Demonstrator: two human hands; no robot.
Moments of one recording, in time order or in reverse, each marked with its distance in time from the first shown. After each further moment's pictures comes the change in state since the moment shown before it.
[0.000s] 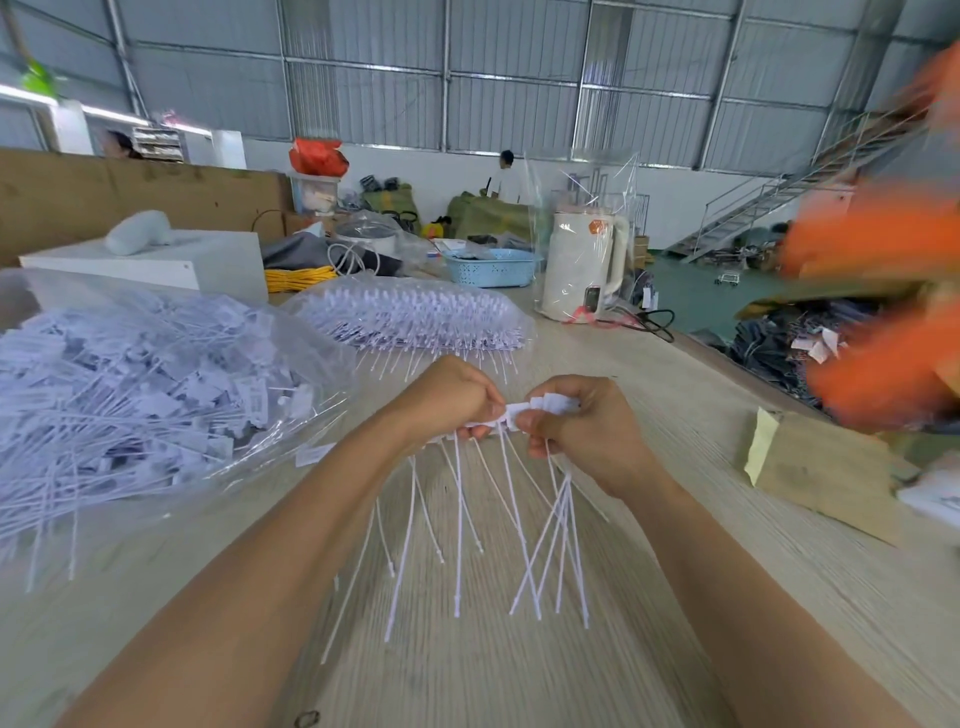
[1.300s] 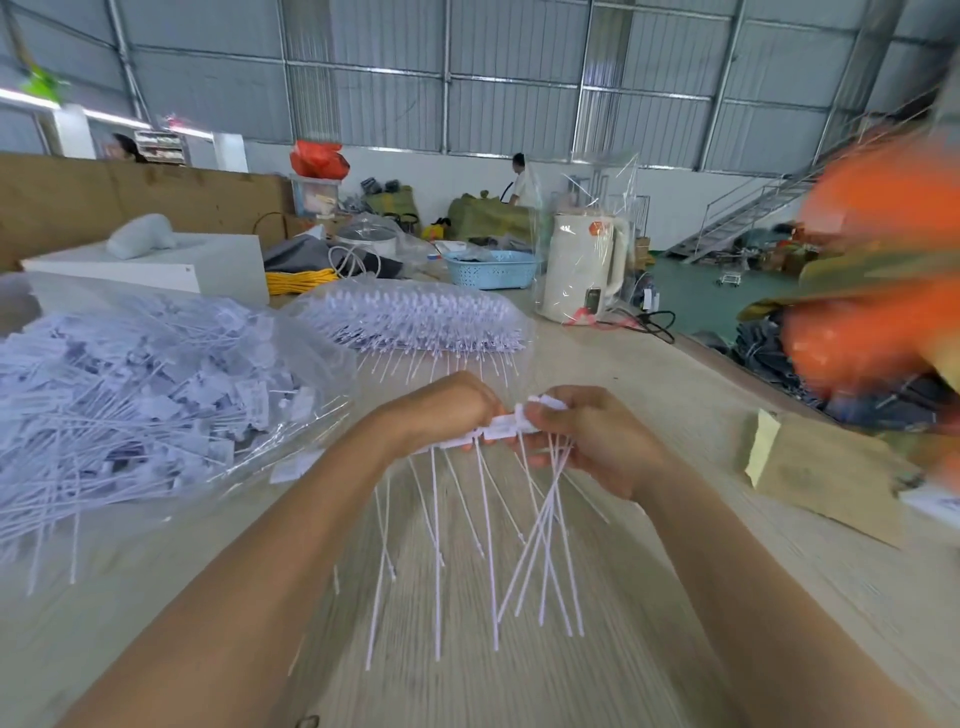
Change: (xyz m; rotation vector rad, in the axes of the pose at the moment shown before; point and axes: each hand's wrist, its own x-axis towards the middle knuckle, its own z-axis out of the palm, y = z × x) left_hand -0.001 0.001 0.000 0.205 -0.129 0.016; right_hand 0.002 -0.007 -0.005 0.194 -0.129 0.329
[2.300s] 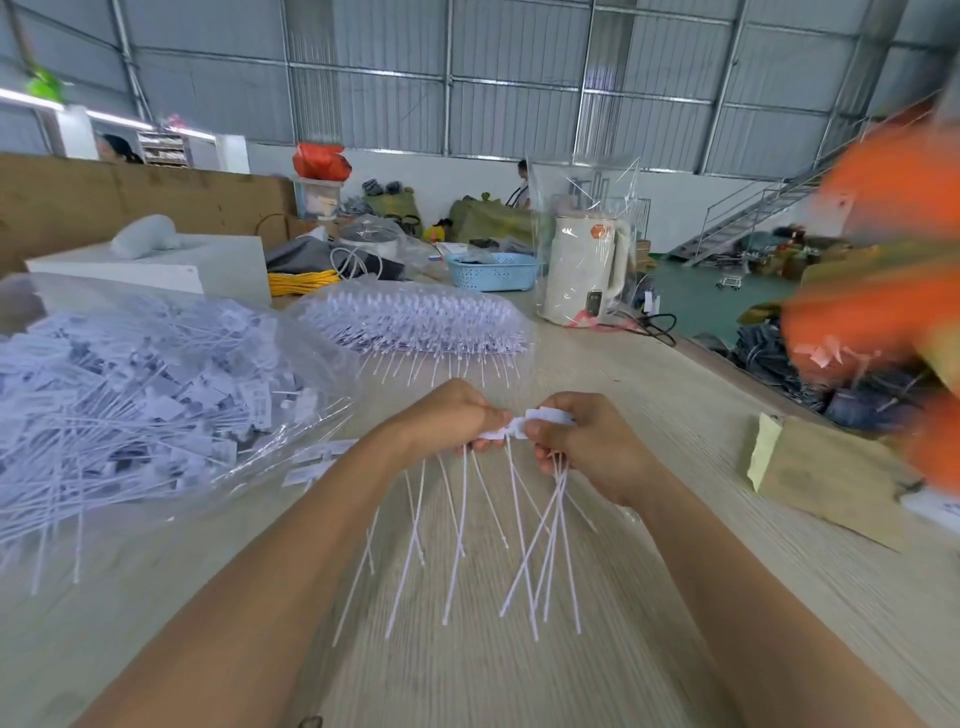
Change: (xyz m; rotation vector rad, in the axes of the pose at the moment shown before) left_hand 0.007 -0.014 0.005 -0.101 0.052 -0.031; right_hand 0.003 0.012 -0.001 -0.262 0.079 -0.149
